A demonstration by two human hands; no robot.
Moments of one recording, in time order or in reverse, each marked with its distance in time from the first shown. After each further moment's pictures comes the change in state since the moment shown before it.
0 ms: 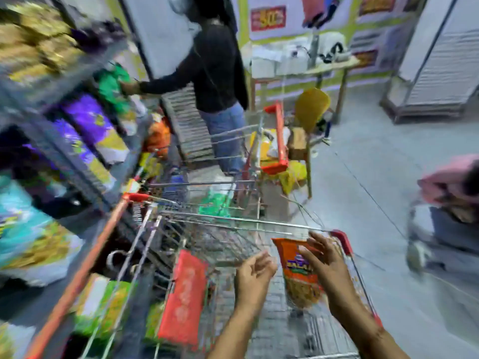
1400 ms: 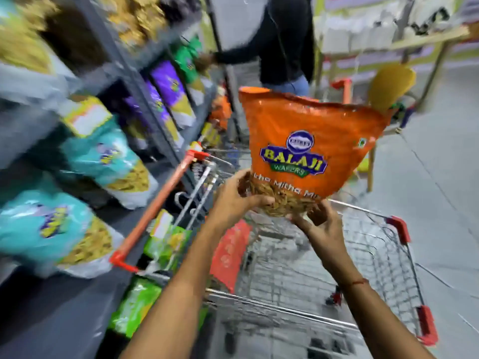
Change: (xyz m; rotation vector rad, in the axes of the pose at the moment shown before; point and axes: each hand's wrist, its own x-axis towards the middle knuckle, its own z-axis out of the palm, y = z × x) left_hand -0.032 0.102 -0.116 0.325 0.071 0.420; right_hand -0.012 0.009 0.078 0.074 -0.323 -0.356
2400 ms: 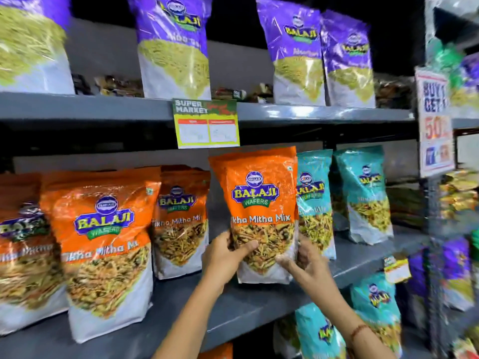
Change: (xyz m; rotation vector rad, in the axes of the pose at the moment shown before) left_hand -0.309 0.170 -0.373 0.307 1.273 -0.085; right_hand -0.048 -0.246 0.468 0.364 -1.015 -0.510
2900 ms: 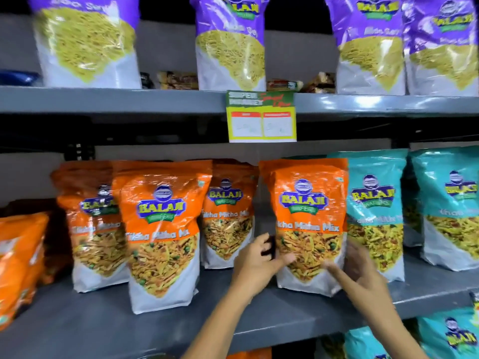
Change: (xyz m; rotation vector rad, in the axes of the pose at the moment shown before) left_hand -0.018 -0.001 -0.022 0.108 -0.020 -0.131; right_hand 0.009 0.001 0.008 -0.007 0.038 0.101
